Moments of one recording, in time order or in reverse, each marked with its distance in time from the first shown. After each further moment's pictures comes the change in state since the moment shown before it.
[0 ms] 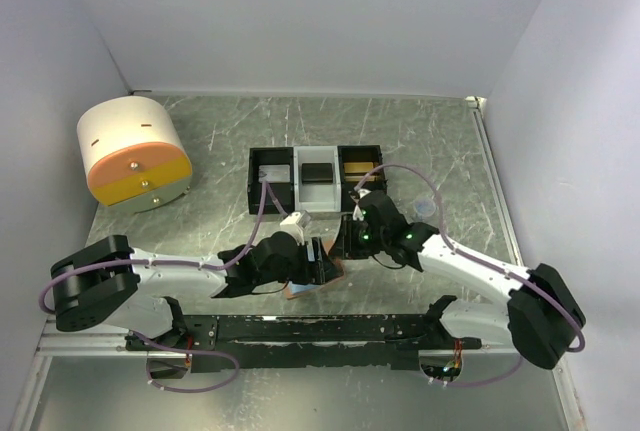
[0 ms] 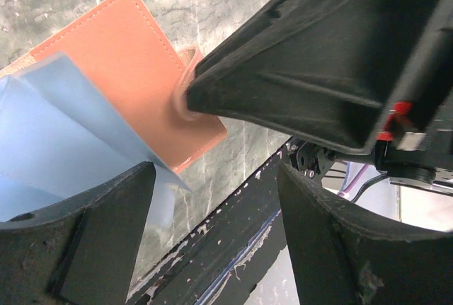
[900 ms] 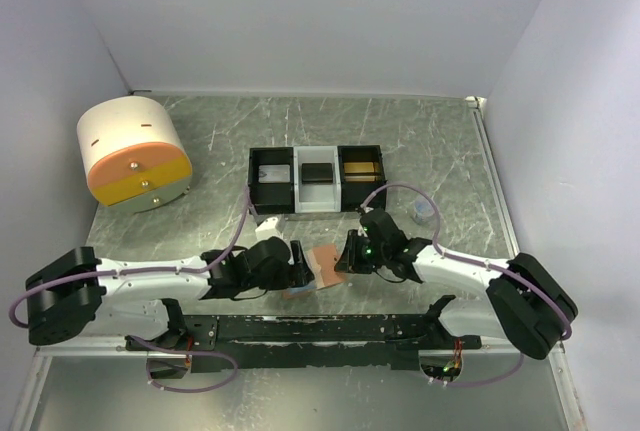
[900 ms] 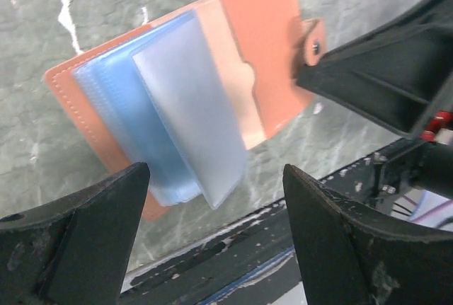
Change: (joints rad) left arm 0.000 -0.171 0.002 -0.438 -0.154 -0.113; right arm -0.003 0.101 -0.185 0.201 -0.003 0.076
